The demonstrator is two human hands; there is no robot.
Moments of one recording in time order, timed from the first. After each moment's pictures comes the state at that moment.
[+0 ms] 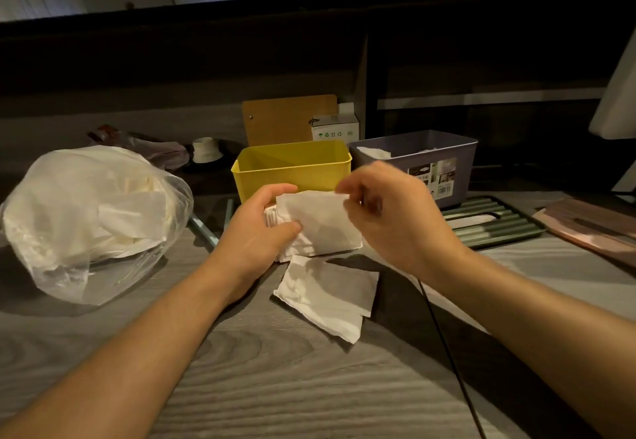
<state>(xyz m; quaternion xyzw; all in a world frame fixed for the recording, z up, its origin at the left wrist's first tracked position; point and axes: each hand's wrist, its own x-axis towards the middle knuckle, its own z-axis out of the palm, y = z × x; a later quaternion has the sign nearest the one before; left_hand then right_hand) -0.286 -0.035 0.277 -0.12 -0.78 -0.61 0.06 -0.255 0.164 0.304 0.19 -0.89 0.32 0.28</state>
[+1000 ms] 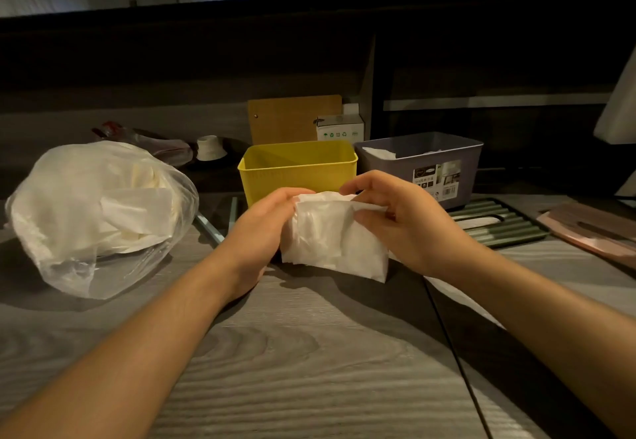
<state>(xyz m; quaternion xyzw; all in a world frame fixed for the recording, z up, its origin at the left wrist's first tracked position) -0.276 -0.029 0.289 -0.09 -0.76 -0.65 0.00 -0.261 0.177 0.296 0.22 -0.87 0.42 0.13</state>
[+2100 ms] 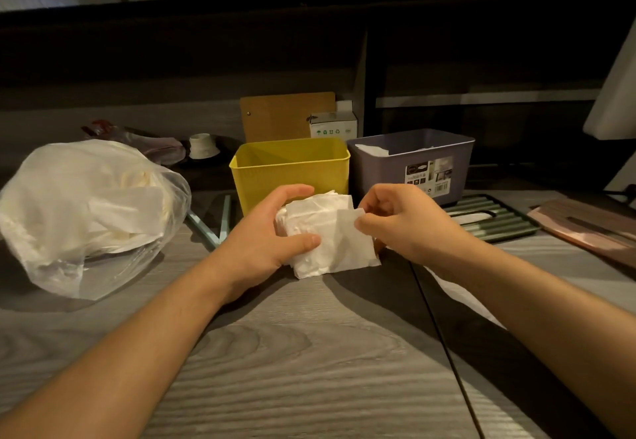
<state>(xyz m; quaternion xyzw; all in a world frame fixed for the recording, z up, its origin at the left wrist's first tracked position) -0.279 -0.037 0.279 -0.20 -0.79 -0.58 -0.02 -0.256 0.177 0.299 0.07 -0.90 0.43 0.07</state>
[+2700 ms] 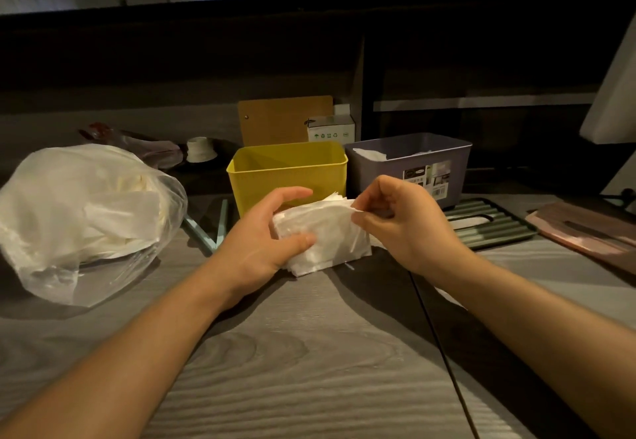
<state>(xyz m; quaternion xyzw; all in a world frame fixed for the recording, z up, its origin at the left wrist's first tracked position) -0.277 -0.036 0.280 -0.20 -0.80 -0.56 0.02 -0.259 0.178 0.291 0.12 -0.87 0.44 0.20</state>
